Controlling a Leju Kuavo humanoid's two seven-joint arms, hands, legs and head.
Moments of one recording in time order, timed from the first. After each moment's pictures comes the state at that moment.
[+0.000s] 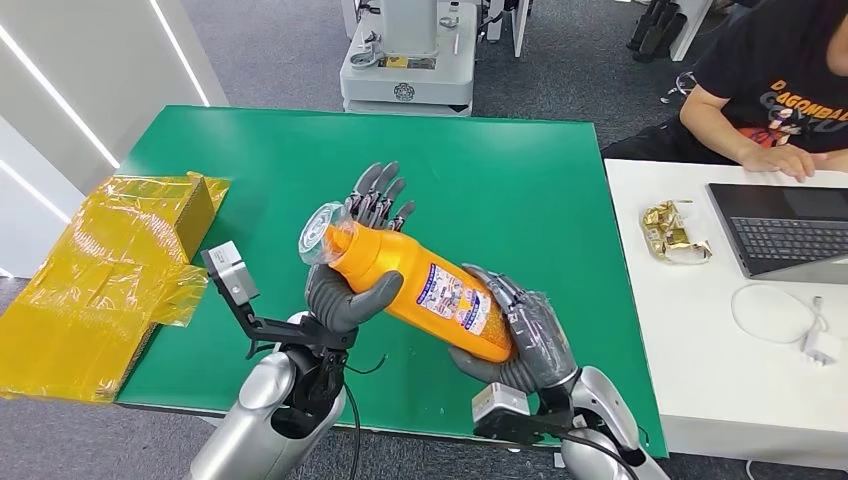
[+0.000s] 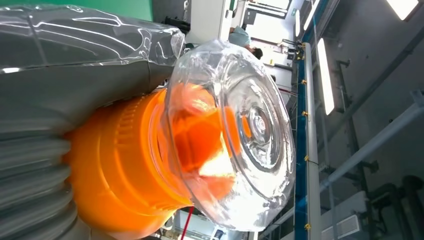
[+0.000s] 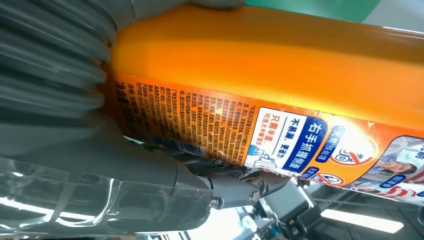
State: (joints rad) left arm -0.28 -0.08 -0.63 -1.62 0.53 -0.05 -0.36; right arm -0.28 -0.22 0.57 -1.42 0.56 -0.21 -0.37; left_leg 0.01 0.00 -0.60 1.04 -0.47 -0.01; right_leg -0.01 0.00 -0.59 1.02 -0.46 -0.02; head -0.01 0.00
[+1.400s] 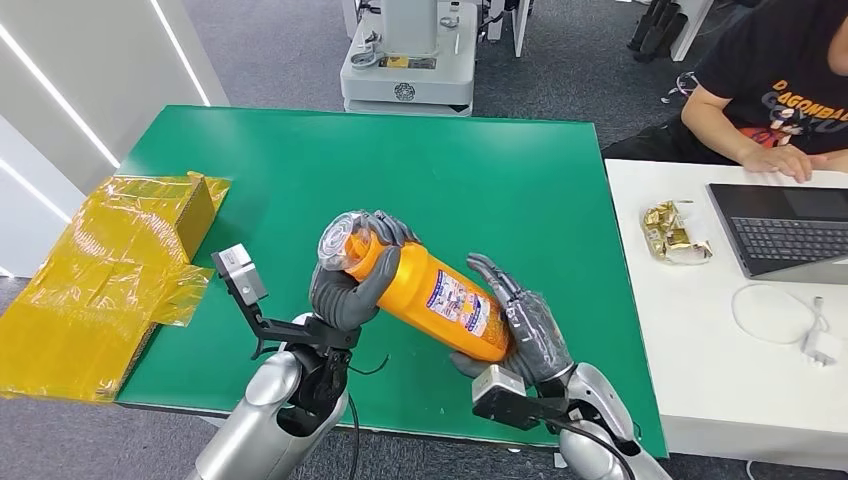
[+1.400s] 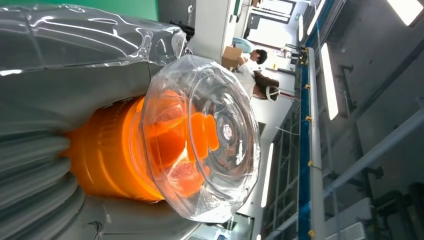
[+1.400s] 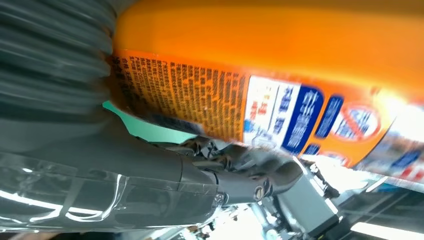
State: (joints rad) left arm -0.29 -0.08 -0.63 -1.57 0.54 -0.05 -0.39; right arm -0.30 -0.22 0.58 -1.34 0.47 -0.26 -0.34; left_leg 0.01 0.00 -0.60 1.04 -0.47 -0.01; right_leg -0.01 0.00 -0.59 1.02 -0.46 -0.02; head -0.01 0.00
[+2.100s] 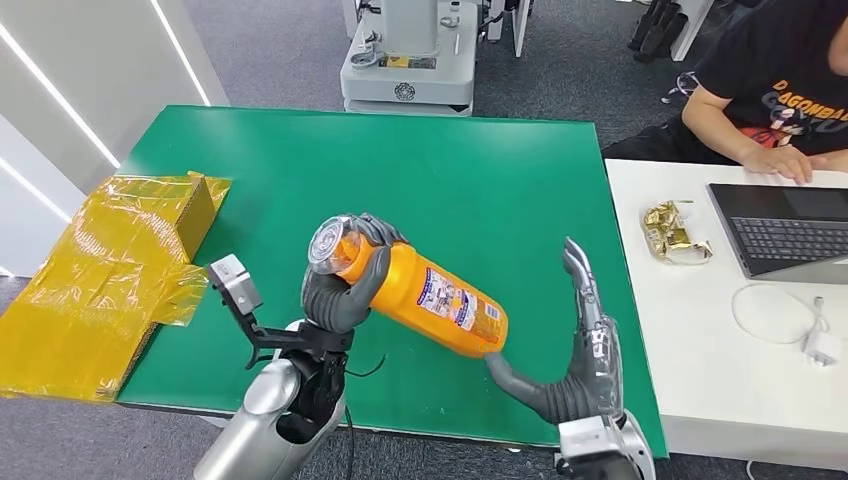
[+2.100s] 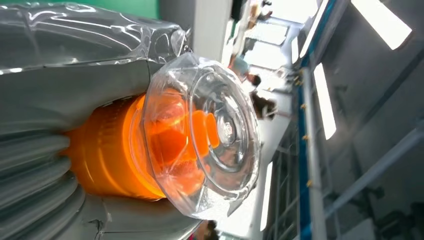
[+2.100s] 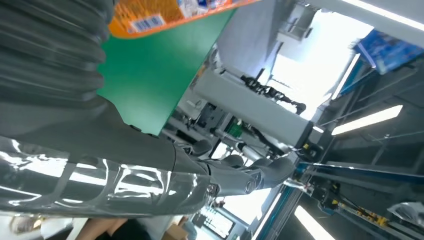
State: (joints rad) left arm -0.25 -0.09 -0.61 -1.59 0.47 0.03 -0.43; right arm -0.06 -0.18 0.49 -1.72 0.31 -0.43 -0.40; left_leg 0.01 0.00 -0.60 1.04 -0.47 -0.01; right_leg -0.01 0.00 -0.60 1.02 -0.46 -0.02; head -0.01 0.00
